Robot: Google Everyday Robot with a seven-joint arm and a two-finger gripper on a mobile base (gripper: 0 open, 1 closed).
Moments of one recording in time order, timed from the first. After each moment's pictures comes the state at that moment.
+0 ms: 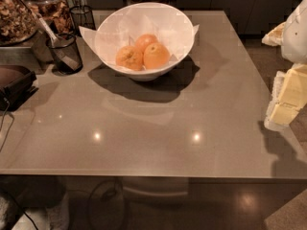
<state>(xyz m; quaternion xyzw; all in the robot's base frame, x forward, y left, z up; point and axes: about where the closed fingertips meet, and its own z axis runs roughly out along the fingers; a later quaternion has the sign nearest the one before) 0.438 -0.217 0.976 -0.60 0.78 -0.03 0.16</state>
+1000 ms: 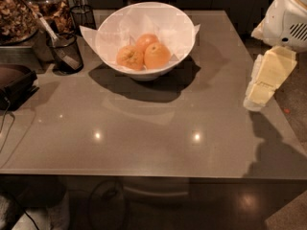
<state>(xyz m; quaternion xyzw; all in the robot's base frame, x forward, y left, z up) 0.471 -0.204 0.978 -0.57 0.81 -0.01 0.15</state>
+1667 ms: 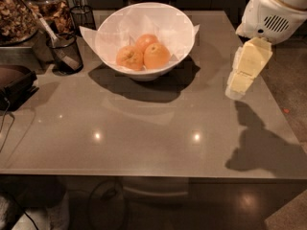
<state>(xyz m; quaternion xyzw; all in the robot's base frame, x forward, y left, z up) 0.502 -0.179 0.973 -0.57 0.81 0.01 0.15</state>
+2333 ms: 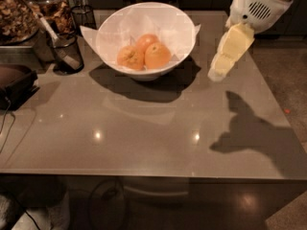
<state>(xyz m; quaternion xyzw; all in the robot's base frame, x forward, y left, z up) 0.540 -0.162 0.977 -0.54 0.82 0.05 0.18</state>
